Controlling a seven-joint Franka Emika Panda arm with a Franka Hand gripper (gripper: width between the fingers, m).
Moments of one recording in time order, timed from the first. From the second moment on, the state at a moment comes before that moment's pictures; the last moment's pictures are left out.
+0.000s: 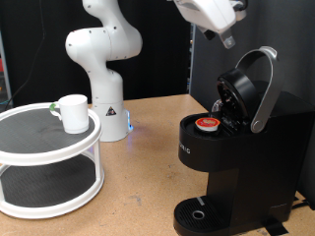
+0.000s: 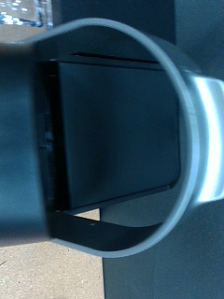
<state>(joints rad) 0.15 -0.28 -0.07 -2.15 0.62 1.99 -0.82</state>
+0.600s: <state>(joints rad) 0.16 -0.24 0.02 -2.13 0.62 2.07 -0.71</state>
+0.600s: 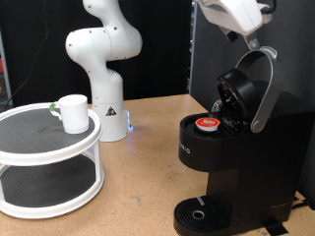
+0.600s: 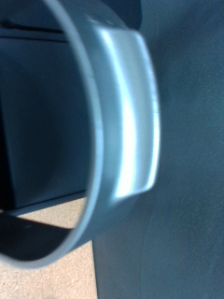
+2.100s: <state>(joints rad) 0.17 -0.18 0.17 -2.09 0.61 2.18 -0.63</state>
